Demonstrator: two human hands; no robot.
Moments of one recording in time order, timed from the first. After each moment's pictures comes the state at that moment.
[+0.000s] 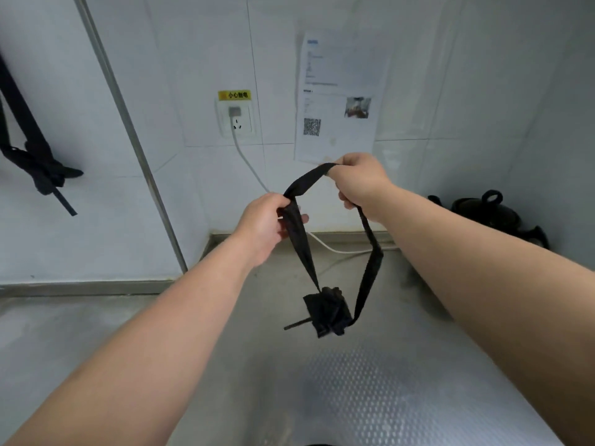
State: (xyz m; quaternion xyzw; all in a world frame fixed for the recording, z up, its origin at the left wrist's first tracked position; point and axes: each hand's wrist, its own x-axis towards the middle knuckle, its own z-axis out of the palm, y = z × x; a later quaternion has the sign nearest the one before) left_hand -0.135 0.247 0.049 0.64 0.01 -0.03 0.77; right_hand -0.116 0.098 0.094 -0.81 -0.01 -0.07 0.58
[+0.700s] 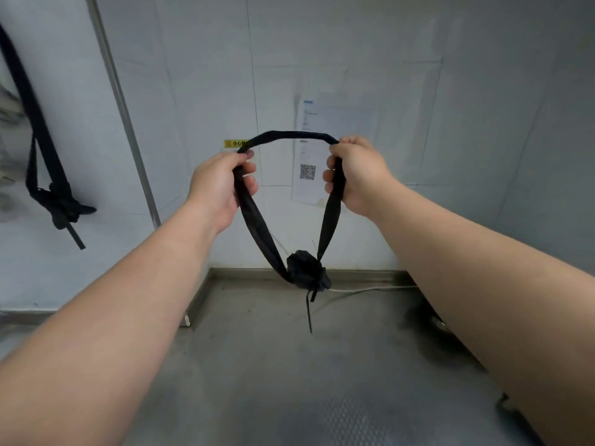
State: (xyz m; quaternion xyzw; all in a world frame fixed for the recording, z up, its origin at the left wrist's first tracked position) left_hand -0.127 0.265 0.155 0.56 -0.02 0.15 0.82; right_hand -0.129 0.087 0.174 -0.61 -0.04 -0.07 0.79
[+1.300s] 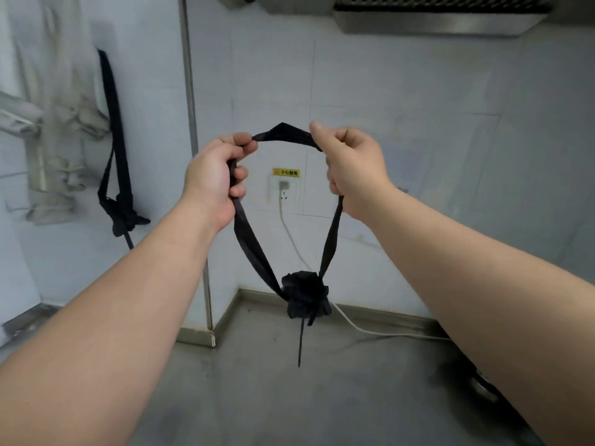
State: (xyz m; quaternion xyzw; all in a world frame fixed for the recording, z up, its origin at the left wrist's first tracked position) left_hand -0.144 0.328 0.200 0.52 -0.05 0.24 0.82; right_hand -0.135 0.165 0.221 -0.67 -0.18 -0.15 0.70
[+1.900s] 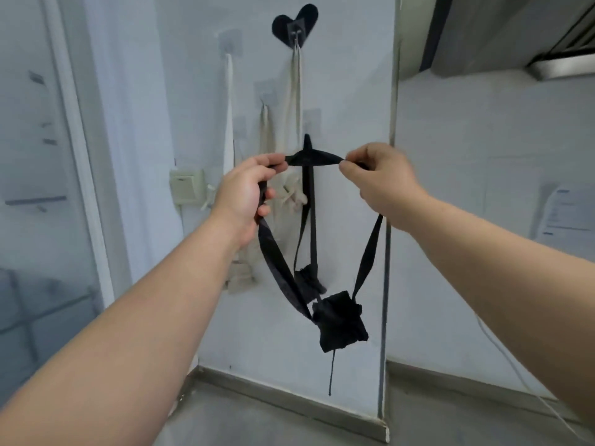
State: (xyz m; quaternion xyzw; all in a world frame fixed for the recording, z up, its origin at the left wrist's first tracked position) left_hand -0.175 0.651 0.264 0.64 -0.06 0.32 0.70; right_hand -0.115 0.479 0.276 -0.73 -0.29 -0.24 0.57
